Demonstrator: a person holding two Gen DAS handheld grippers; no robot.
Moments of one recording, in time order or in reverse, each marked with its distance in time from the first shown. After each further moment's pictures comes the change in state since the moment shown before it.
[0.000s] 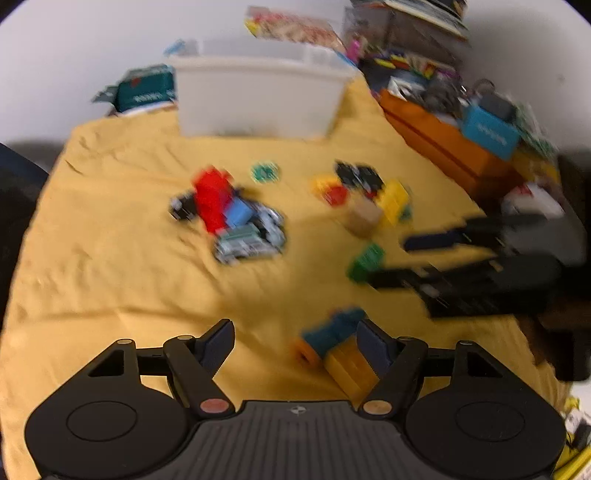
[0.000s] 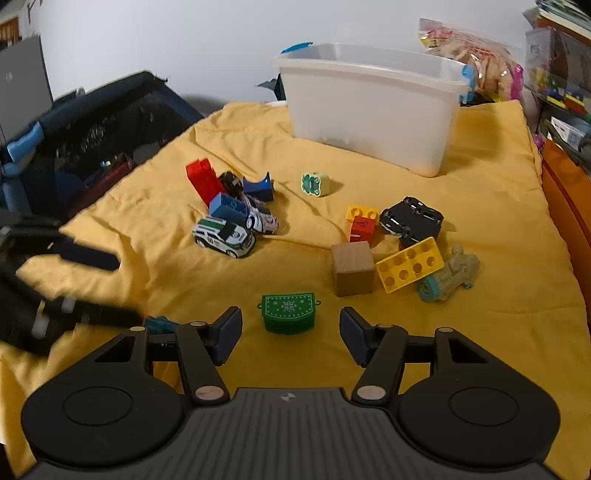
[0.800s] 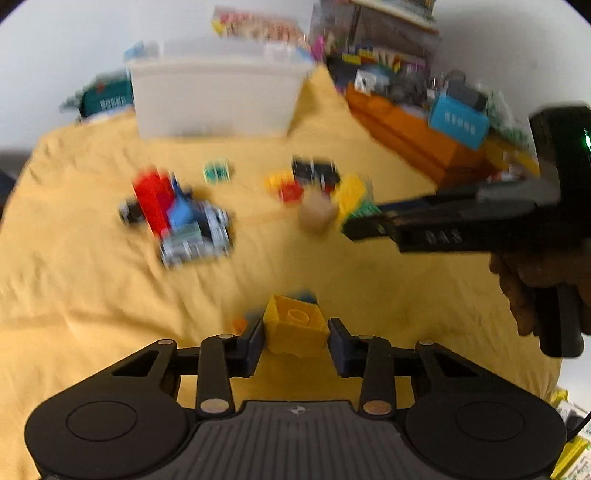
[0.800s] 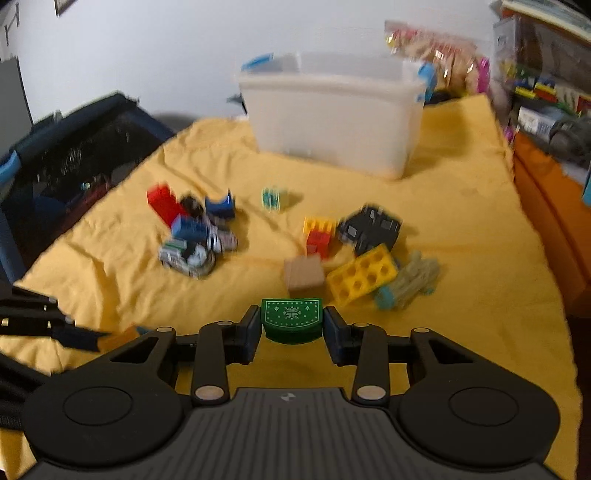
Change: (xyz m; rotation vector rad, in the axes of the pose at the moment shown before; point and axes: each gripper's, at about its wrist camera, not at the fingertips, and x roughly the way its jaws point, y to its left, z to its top) left arm 0.002 -0.028 0.004 0.037 -0.051 -0.049; right arm -0.027 -0.035 0.010 0.090 -0.070 -0.029
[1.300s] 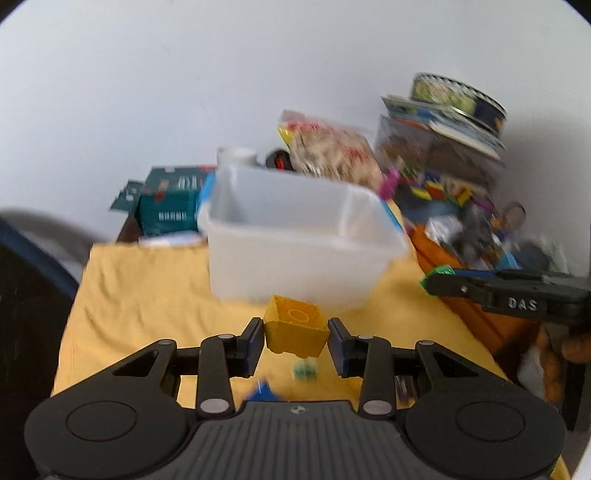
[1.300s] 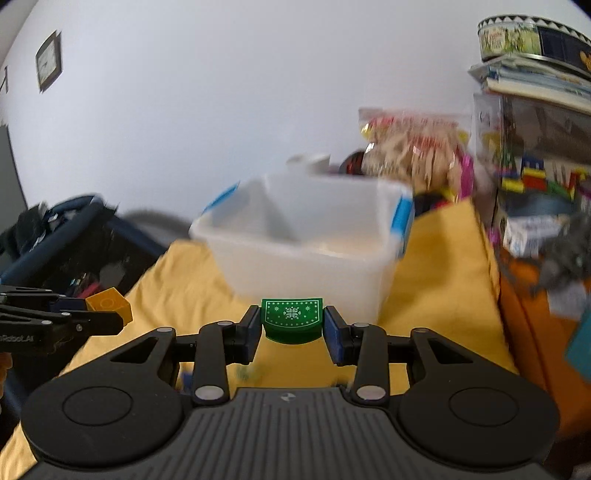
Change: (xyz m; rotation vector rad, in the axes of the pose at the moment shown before) left arm -0.007 0.082 0.155 -0.106 -0.246 0.097; right arm 0.012 -0.041 0.138 0.060 -0.208 -0.027
